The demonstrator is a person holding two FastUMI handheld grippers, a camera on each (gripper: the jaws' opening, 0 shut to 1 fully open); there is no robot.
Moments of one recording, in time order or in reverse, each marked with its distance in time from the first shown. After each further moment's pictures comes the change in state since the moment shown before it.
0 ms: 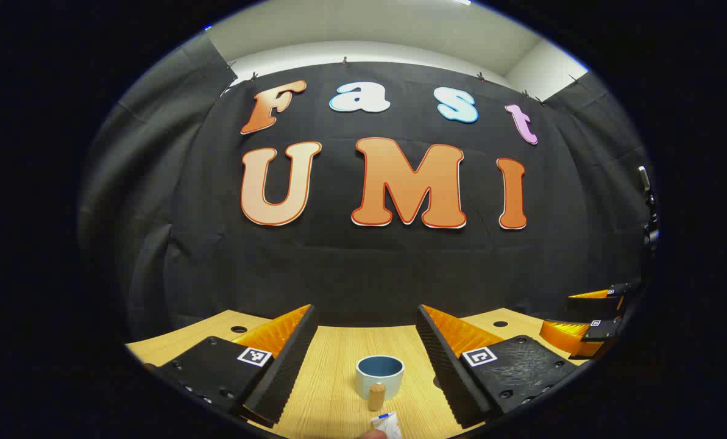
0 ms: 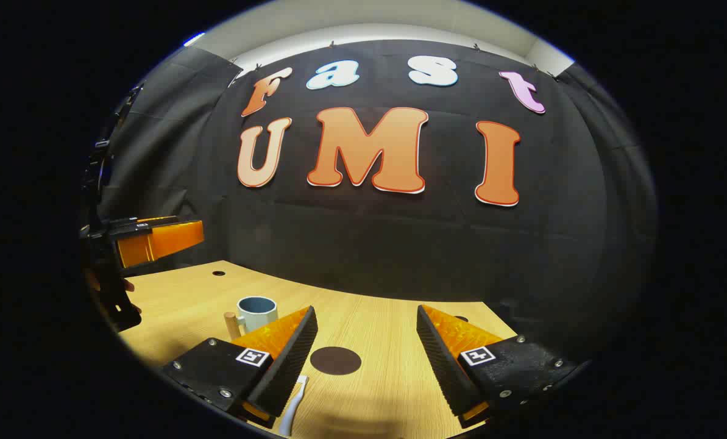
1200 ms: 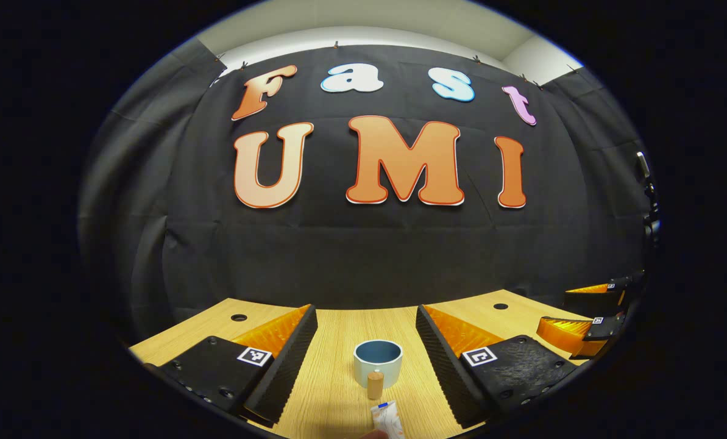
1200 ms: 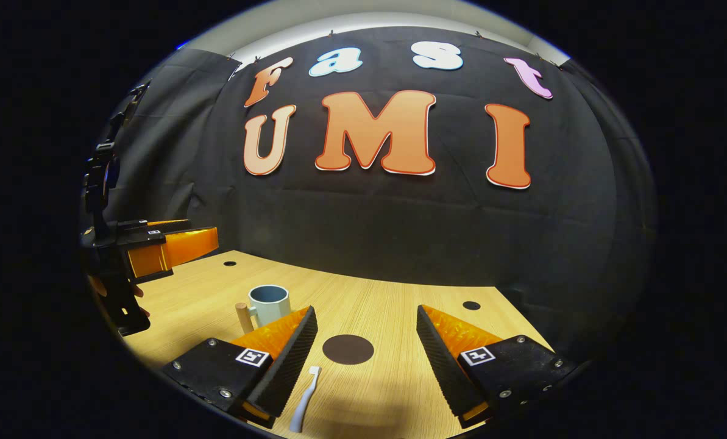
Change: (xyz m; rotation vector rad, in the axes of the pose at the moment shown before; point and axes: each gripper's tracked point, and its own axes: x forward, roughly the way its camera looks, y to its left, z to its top) left arm 0.007 -0.011 -0.020 0.038 0.116 -0.019; right arm 0.002 0.013 -0.017 0.027 0.109 0.057
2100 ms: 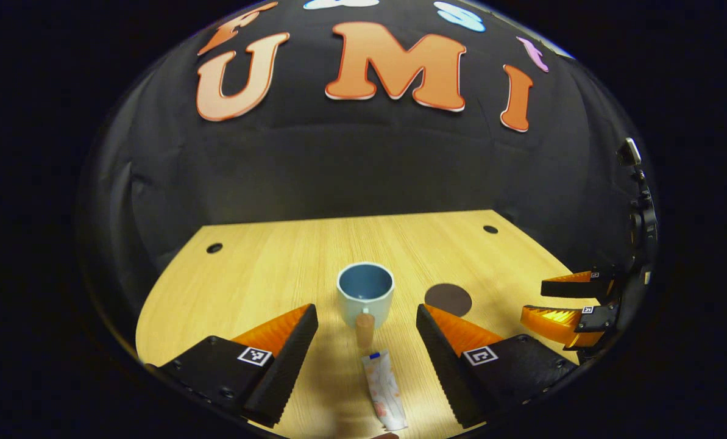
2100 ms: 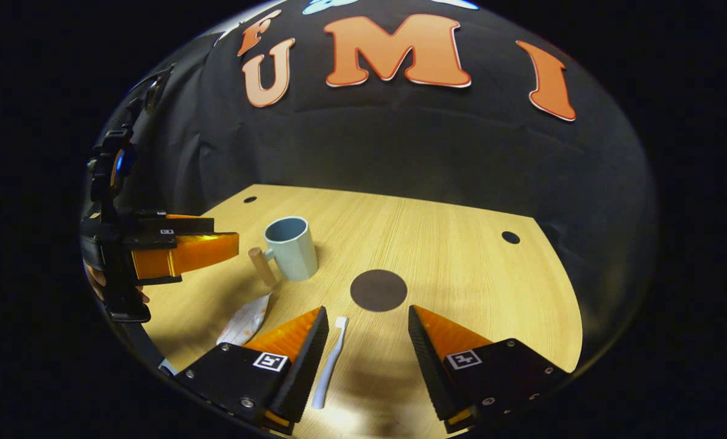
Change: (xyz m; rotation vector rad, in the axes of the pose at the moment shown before) left arm 0.022 -0.015 -0.092 -0.048 0.599 -0.118; right arm 0.012 0.034 -0.071 0.017 0.486 0.157
